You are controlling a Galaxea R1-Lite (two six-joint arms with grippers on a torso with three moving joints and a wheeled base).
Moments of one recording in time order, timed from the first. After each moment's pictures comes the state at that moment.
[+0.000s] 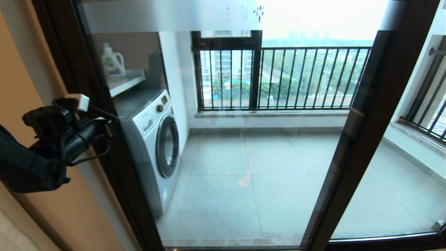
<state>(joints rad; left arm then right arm) 0.14 2.01 -0.92 -1.13 -0.14 0.03 0.00 0.00 0.00 -0.02 0.03 -0.05</state>
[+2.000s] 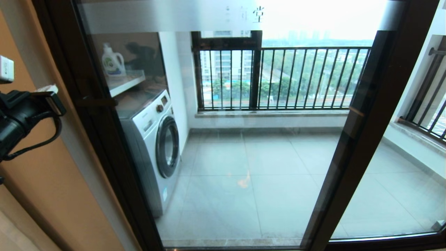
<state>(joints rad) 0.20 1.60 -0.82 -1.00 -0.04 0.01 0.00 0.00 0.00 -0.02 0.03 -0.05</state>
